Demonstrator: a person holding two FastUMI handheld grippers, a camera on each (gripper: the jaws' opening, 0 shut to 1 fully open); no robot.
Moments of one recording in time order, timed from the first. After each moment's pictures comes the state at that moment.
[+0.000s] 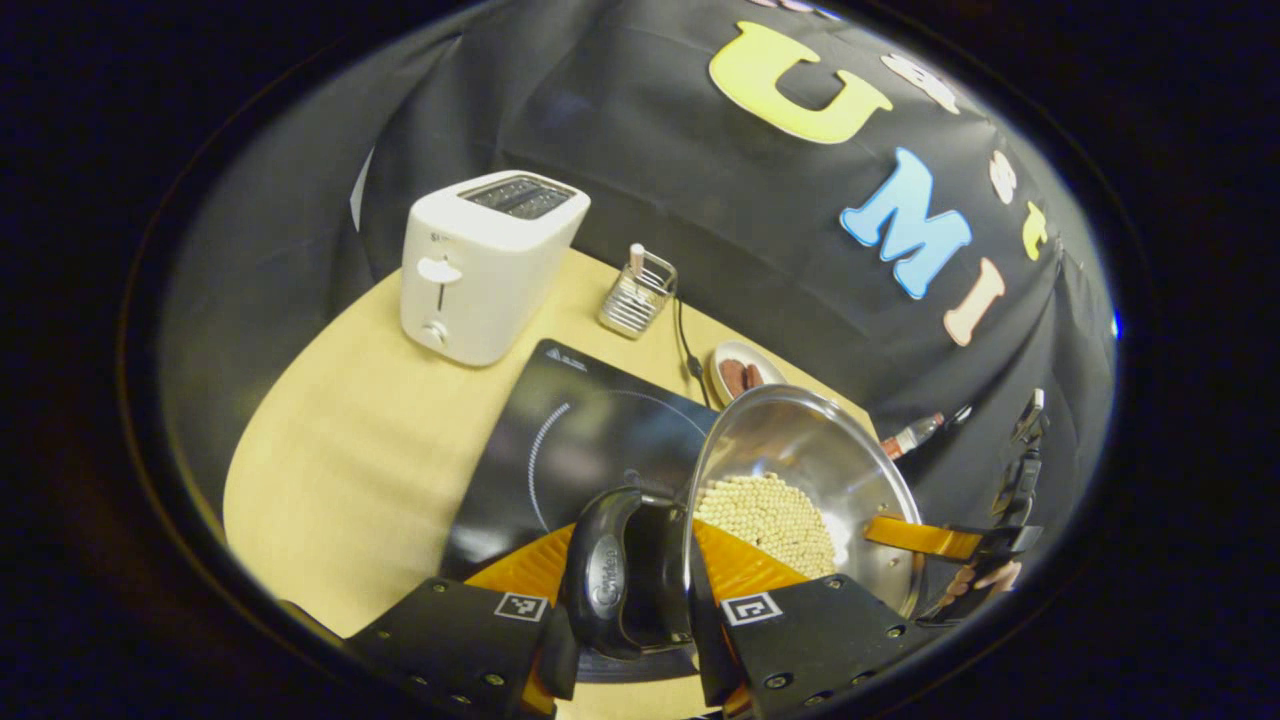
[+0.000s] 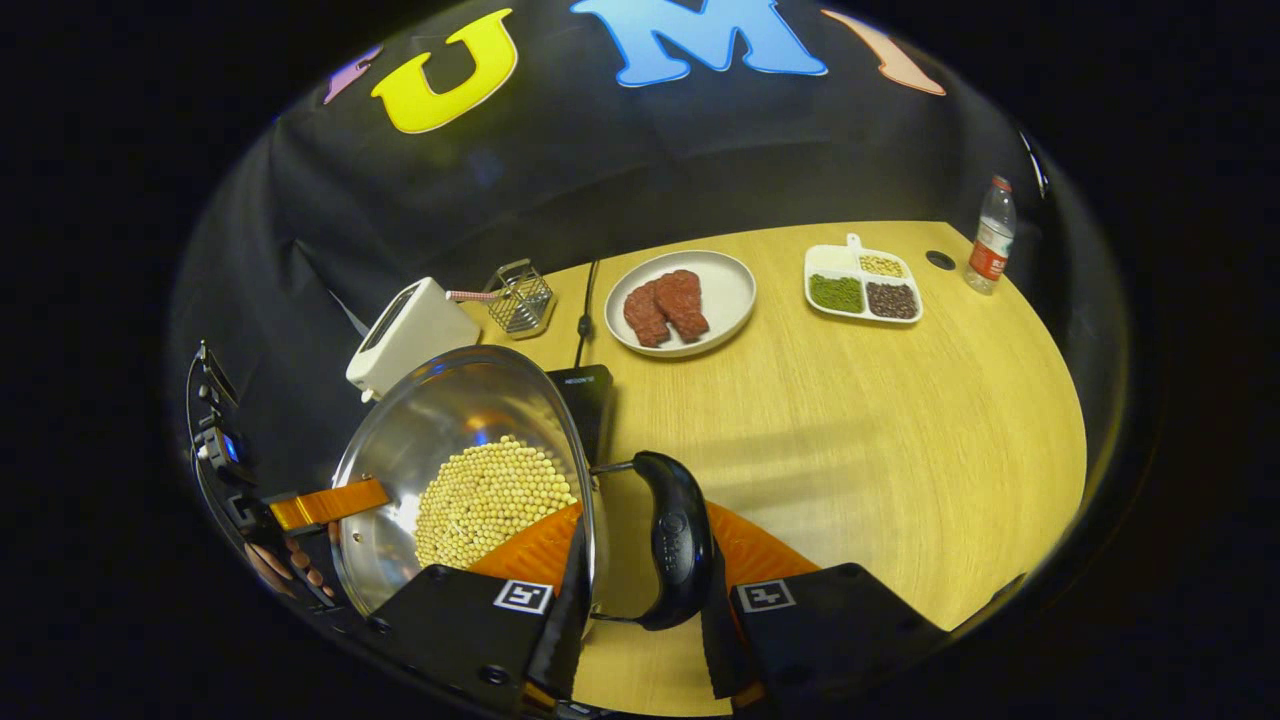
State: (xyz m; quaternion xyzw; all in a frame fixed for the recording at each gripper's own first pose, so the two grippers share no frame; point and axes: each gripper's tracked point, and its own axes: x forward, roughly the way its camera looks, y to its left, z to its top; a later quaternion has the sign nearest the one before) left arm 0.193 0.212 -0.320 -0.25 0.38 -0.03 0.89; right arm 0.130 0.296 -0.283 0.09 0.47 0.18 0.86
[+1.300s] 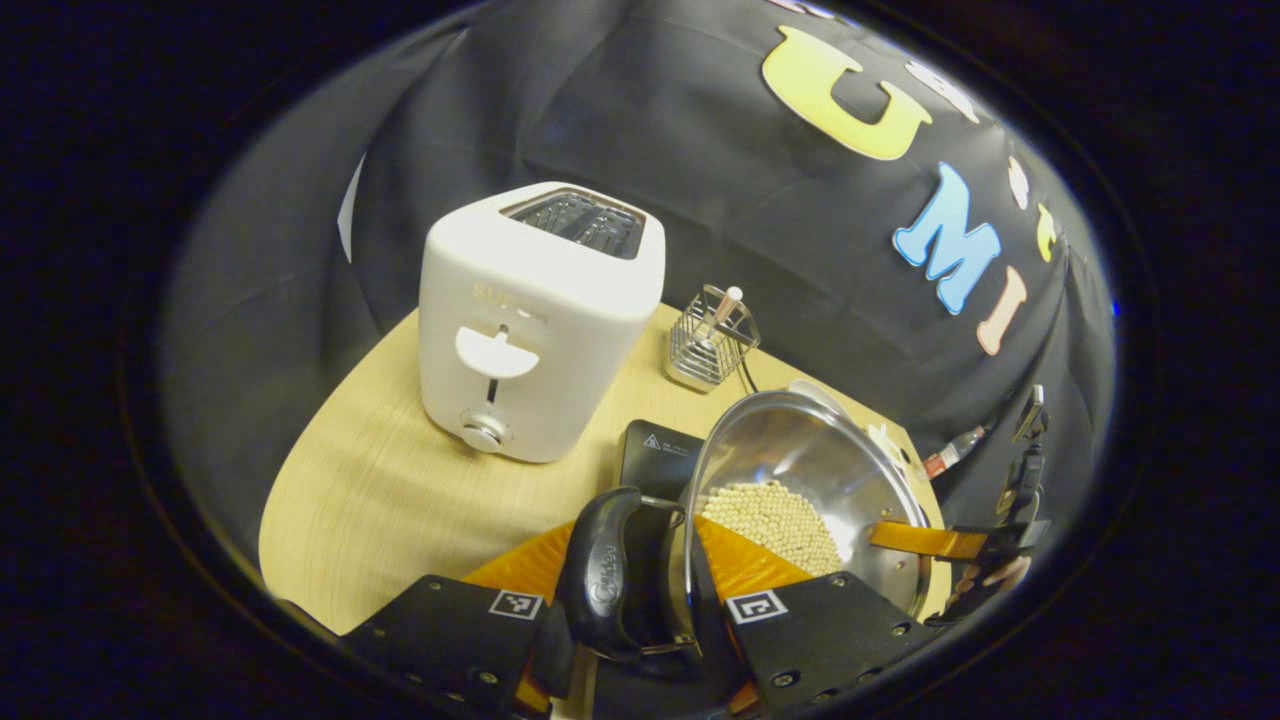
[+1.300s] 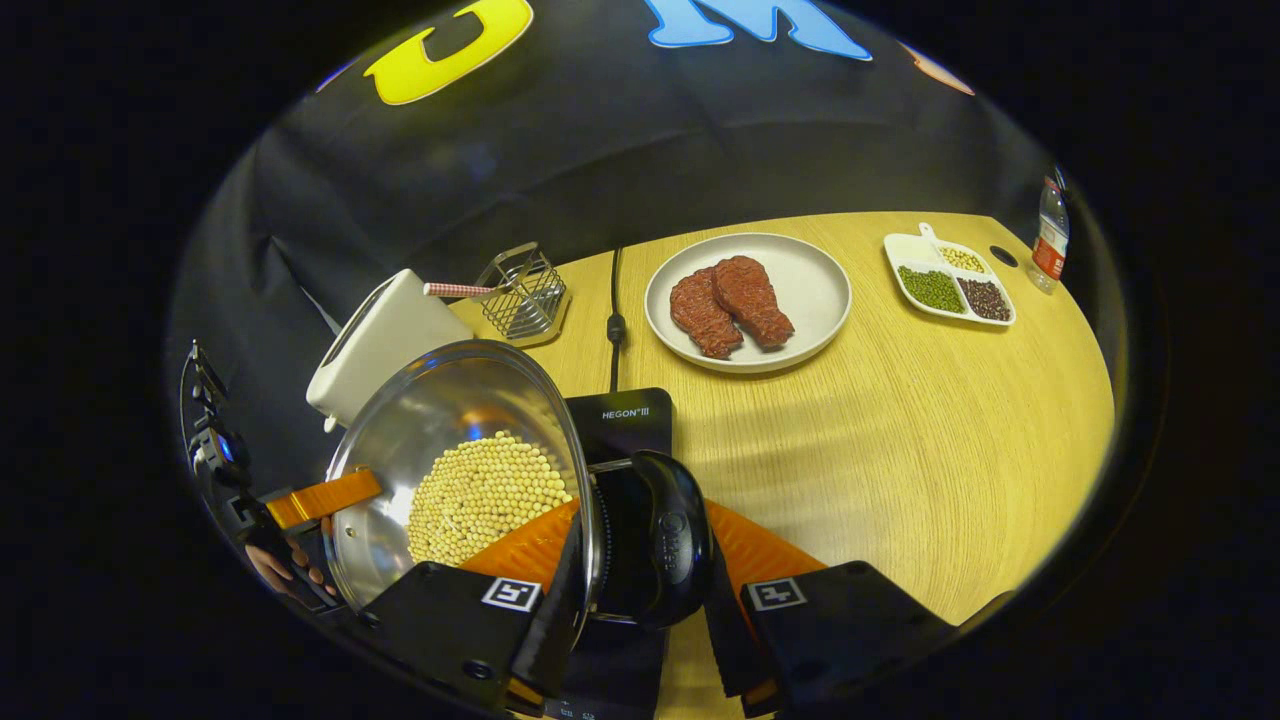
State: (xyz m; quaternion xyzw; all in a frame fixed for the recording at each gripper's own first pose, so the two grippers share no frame) left arm 0.267 0.294 -0.377 -0.23 0.36 -0.03 0.90; right arm 0.180 0.374 -0.345 0.10 0.48 0.18 0.86
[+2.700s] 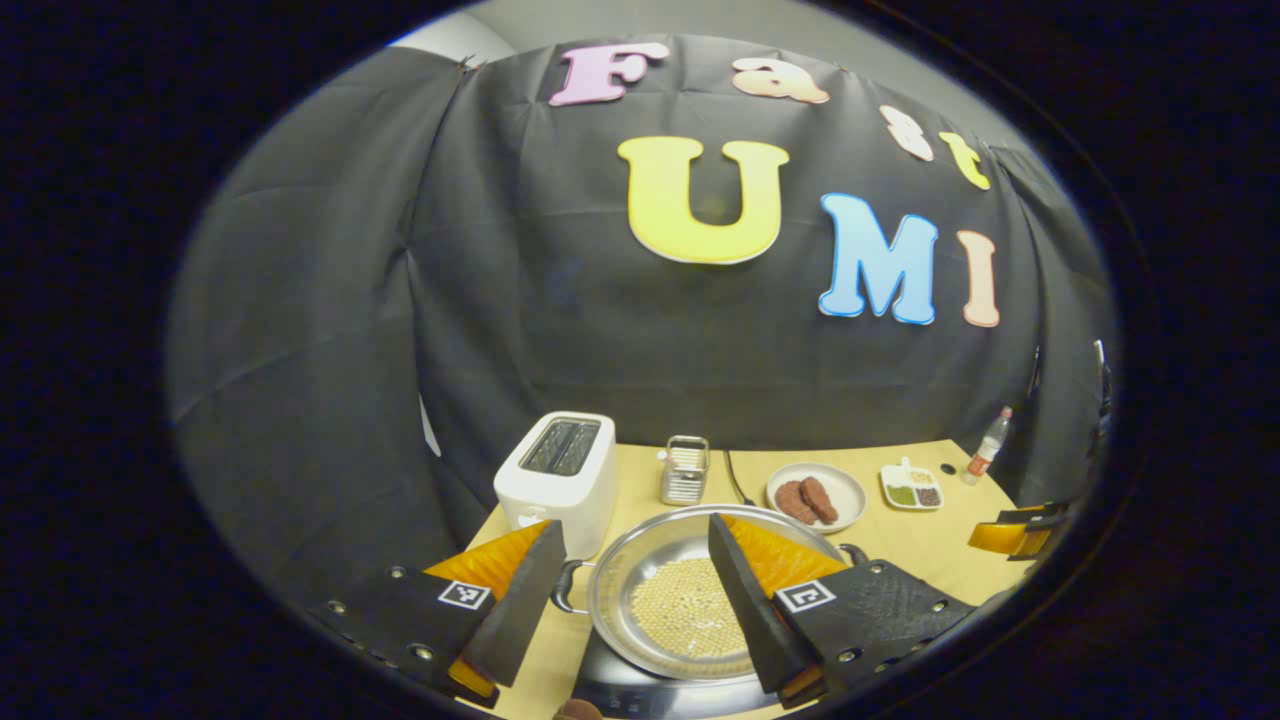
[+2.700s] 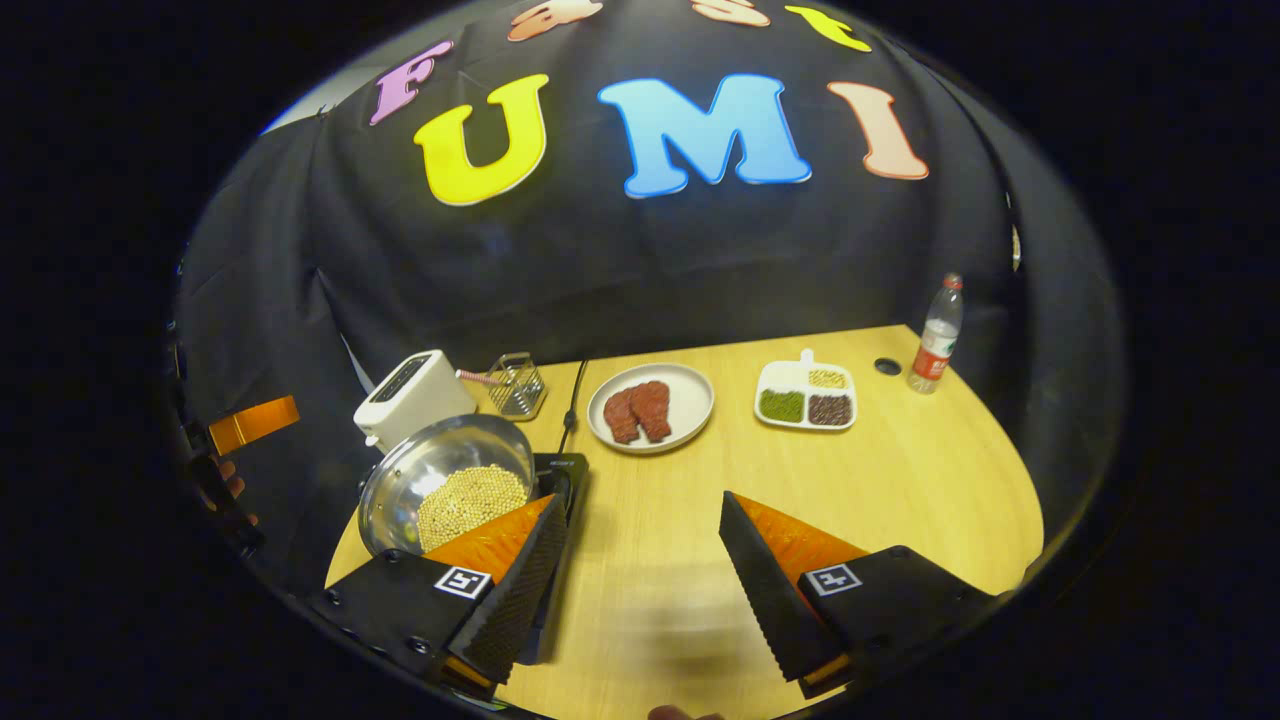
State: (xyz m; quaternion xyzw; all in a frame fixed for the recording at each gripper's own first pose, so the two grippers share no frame) left arm 0.202 0.225 -0.121 -0.01 0.18 0.07 0.98; right arm 0.133 0.202 -0.179 0.06 0.31 0.15 0.94
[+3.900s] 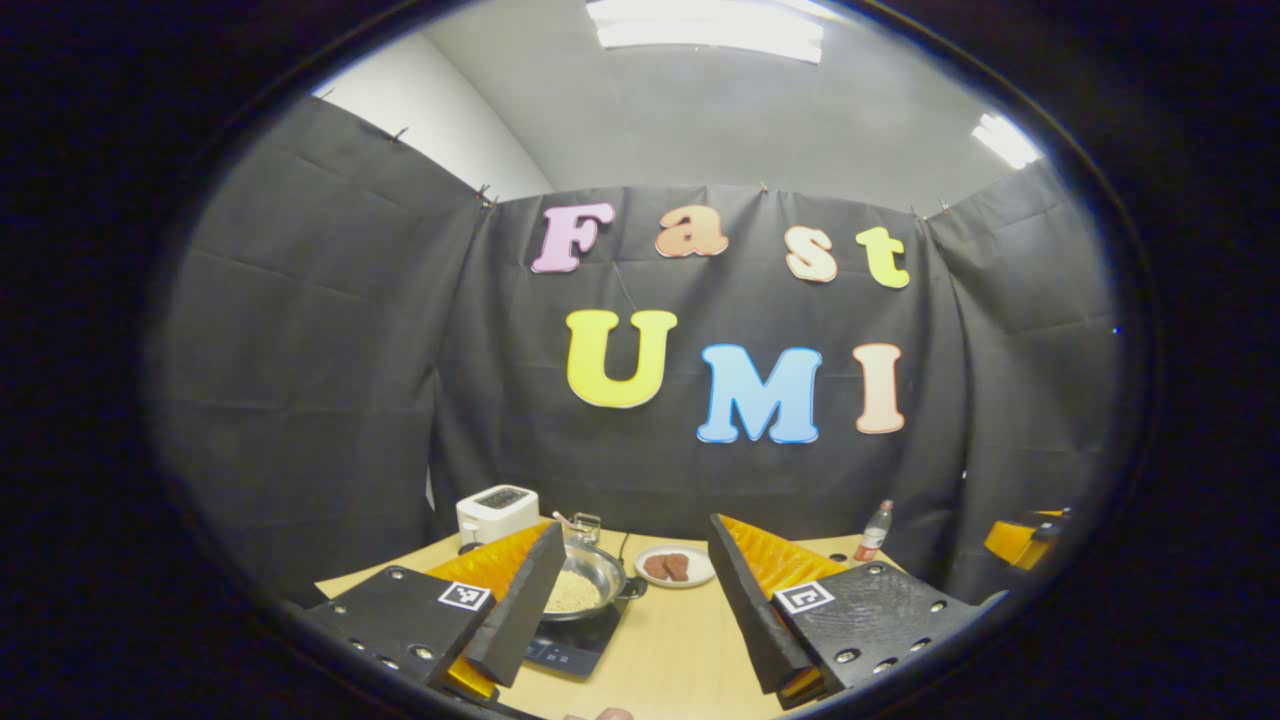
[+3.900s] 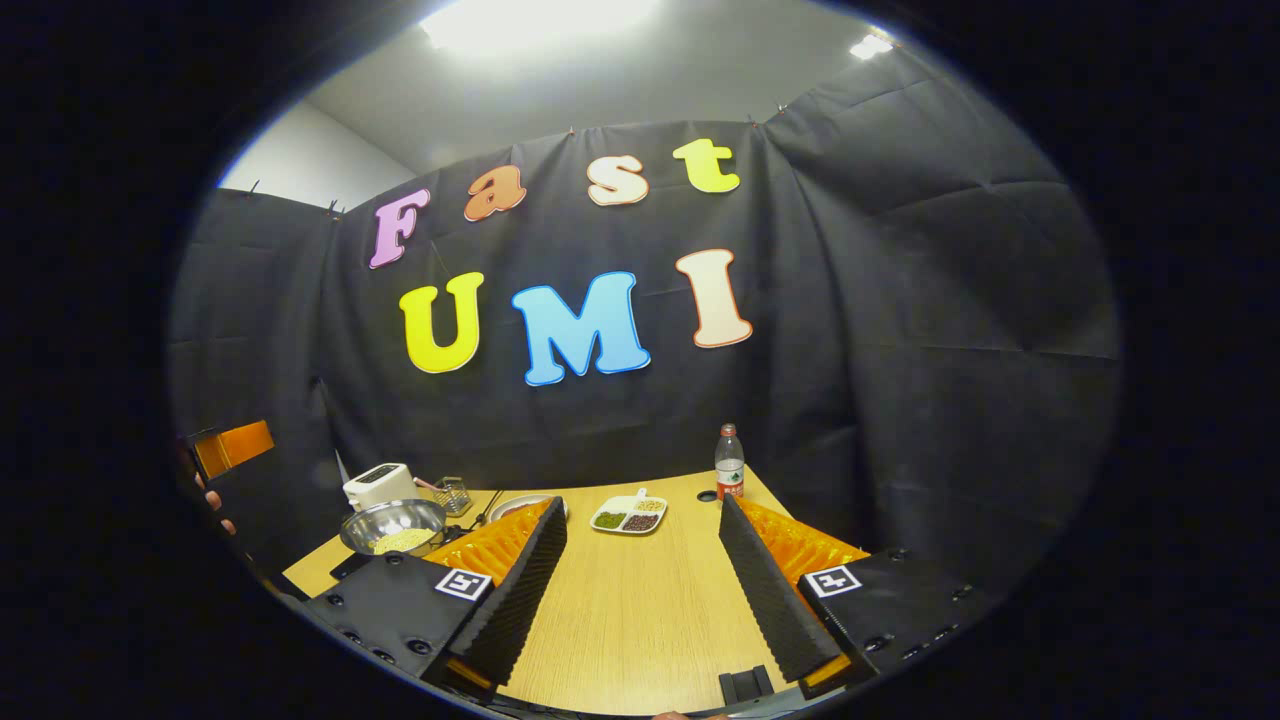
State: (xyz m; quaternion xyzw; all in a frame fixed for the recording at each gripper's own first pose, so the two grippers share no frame) left arm -0.031 -0.039 0.024 -0.02 -0.02 0.12 0.99; right arm -0.003 -0.075 -0.061 0.07 0.07 0.07 0.99
